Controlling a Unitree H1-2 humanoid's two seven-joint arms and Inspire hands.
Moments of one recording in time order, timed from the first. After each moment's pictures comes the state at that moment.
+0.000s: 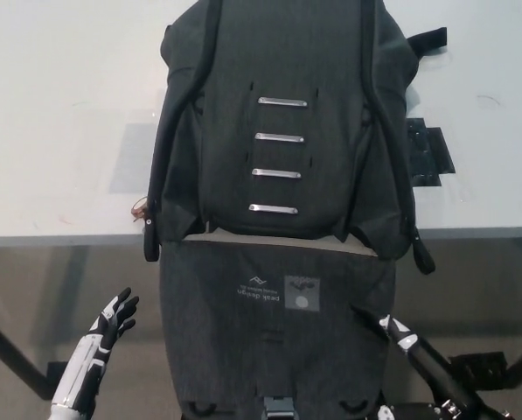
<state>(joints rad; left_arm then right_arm) 0.04 0.21 0.01 0.19 0.00 -0.35 -0.11 0.07 -0.29 0.25 -0.19 -0.09 -0.06 0.28</state>
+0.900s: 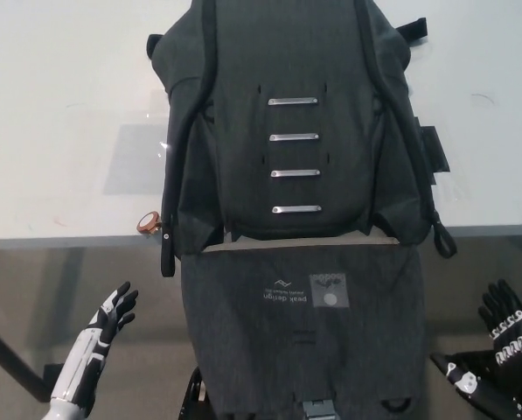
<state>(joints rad) 0.02 0.21 0.01 0.19 0.00 -0.35 -0.11 0.15 0.00 -0.15 -0.05 0.16 -0.27 0.17</state>
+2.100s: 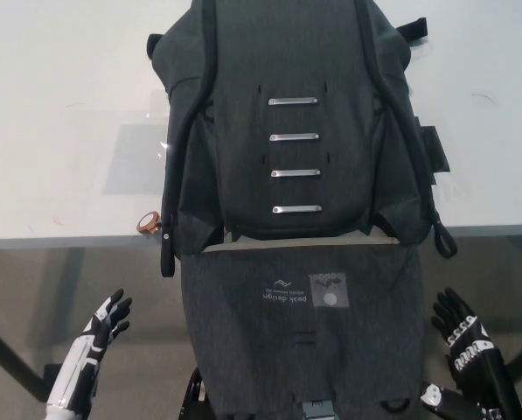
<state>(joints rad) 0.04 0.20 0.03 0.22 -0.02 -0.35 -0.11 0.15 -0.07 0.00 0.00 0.19 -0.25 0.19</state>
